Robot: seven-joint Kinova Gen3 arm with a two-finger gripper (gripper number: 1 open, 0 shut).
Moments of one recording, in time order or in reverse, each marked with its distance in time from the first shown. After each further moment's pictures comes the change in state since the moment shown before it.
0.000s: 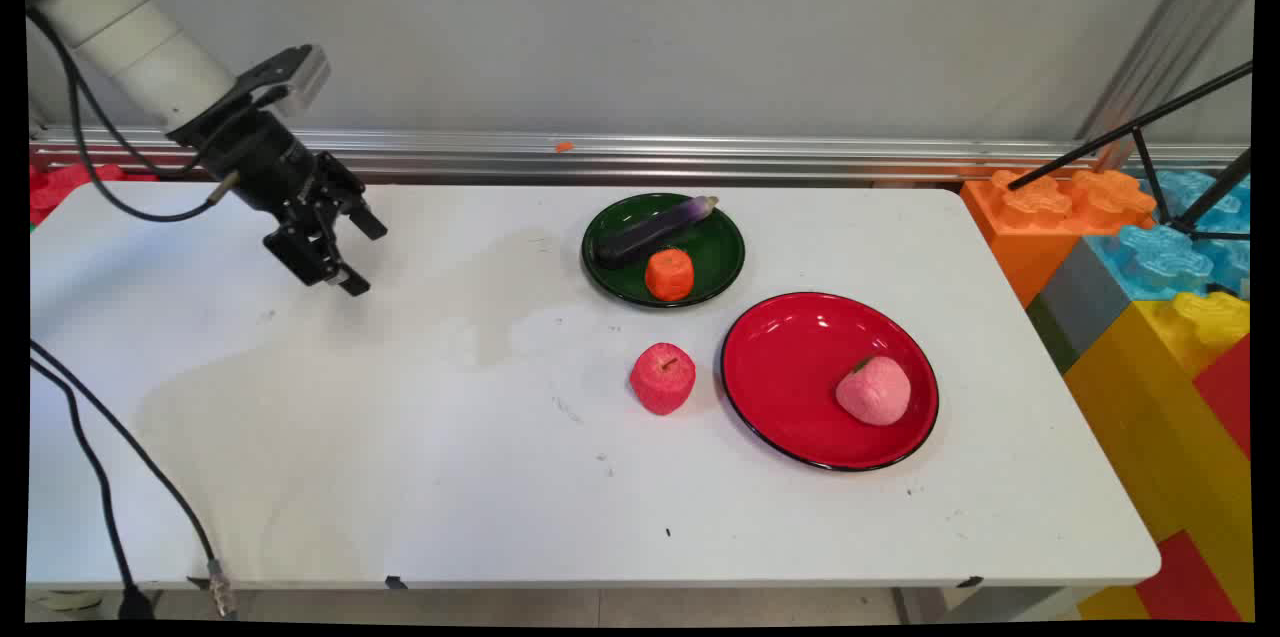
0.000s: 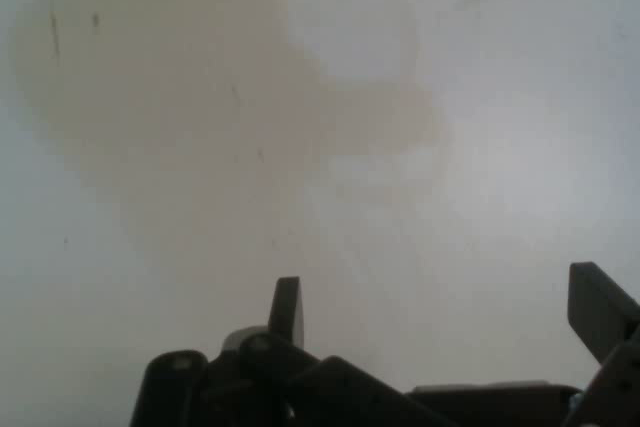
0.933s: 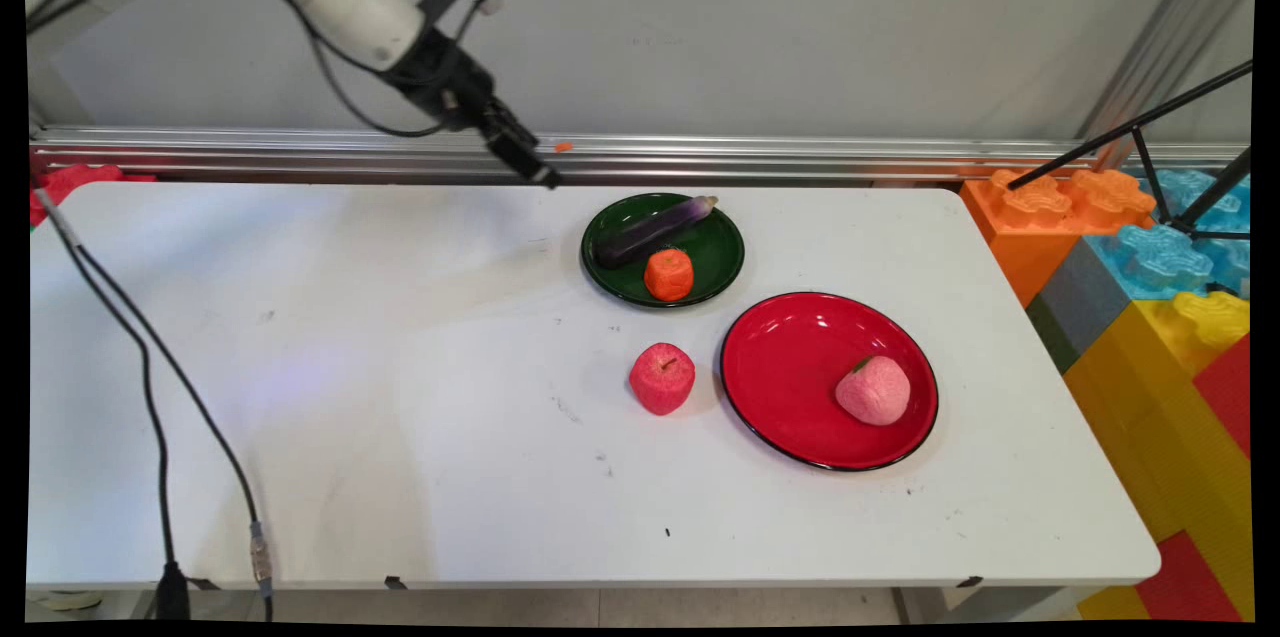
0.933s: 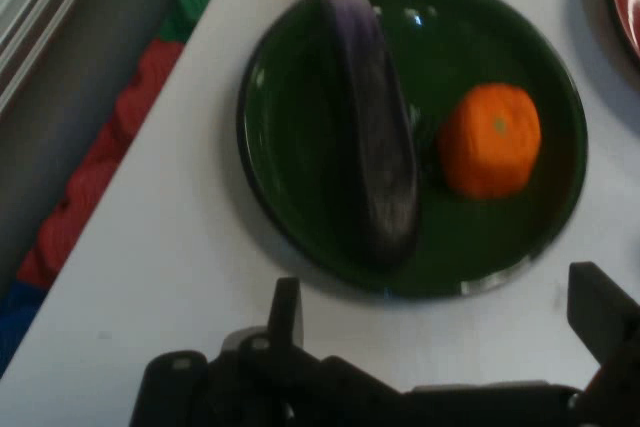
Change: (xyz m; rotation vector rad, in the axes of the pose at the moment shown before) arm 0.138 -0.069 0.050 0.147 0.219 -0.273
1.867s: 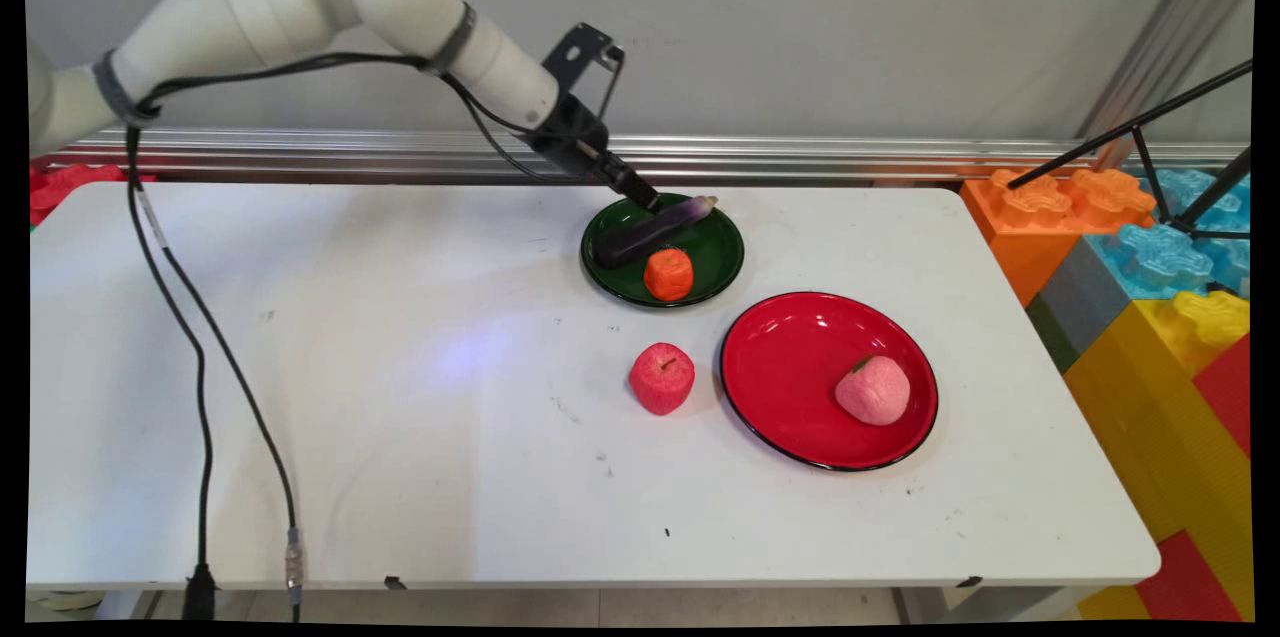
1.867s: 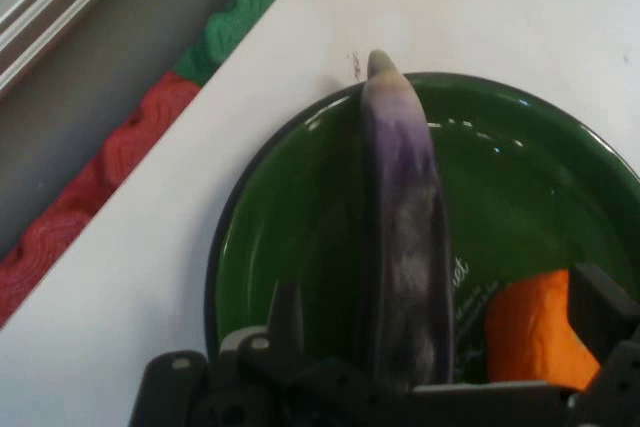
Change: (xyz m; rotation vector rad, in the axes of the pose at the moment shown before) arm 0.044 0.021 0.131 0.086 0.036 -0.162
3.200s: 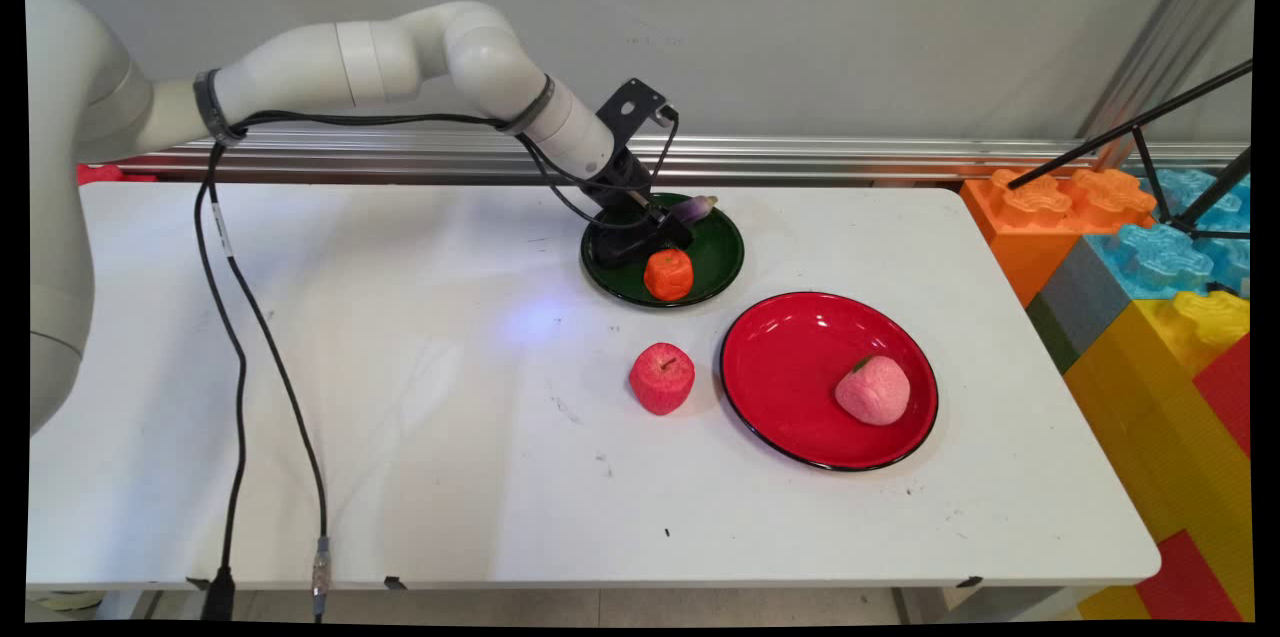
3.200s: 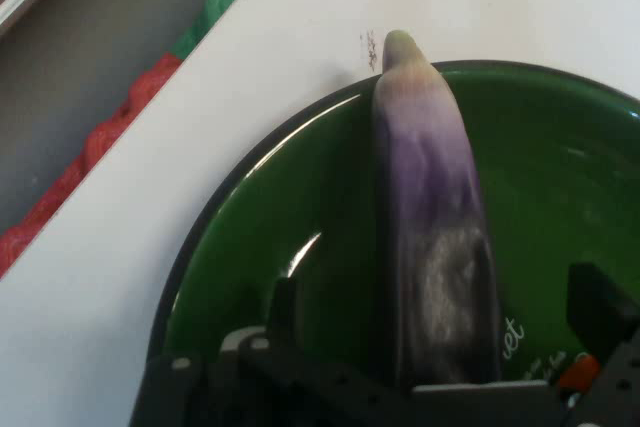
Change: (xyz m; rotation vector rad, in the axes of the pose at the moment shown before) arm 0.002 0.016 0.084 0.057 -0.041 0.021
